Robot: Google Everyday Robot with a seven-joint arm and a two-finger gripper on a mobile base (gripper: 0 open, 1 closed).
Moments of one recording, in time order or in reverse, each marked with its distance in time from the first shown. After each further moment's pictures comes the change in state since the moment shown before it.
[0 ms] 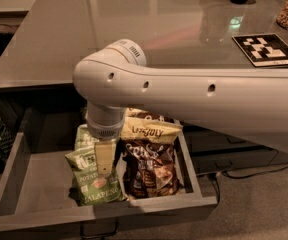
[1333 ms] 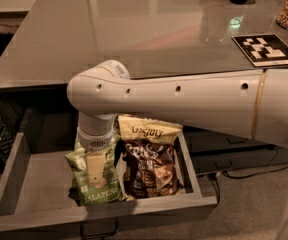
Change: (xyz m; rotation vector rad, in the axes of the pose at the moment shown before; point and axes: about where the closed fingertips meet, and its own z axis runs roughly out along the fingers) arm -0.025 0.012 0.062 -0.133 -0.048 -0.052
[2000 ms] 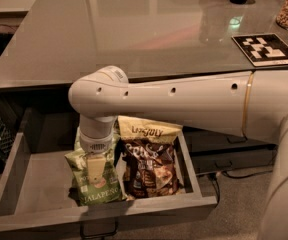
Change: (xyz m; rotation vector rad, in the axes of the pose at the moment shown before) arm 0.003 0.003 0.020 -0.046 0.000 -0.007
